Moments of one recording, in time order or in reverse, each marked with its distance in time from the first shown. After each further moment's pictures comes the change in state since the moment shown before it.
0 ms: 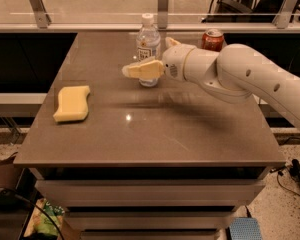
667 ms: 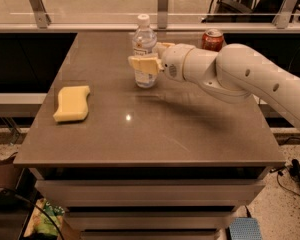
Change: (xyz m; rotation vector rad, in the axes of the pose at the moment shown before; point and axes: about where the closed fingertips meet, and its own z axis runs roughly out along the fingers) arm -0.001 0.004 0.003 -0.008 -0.001 -0.001
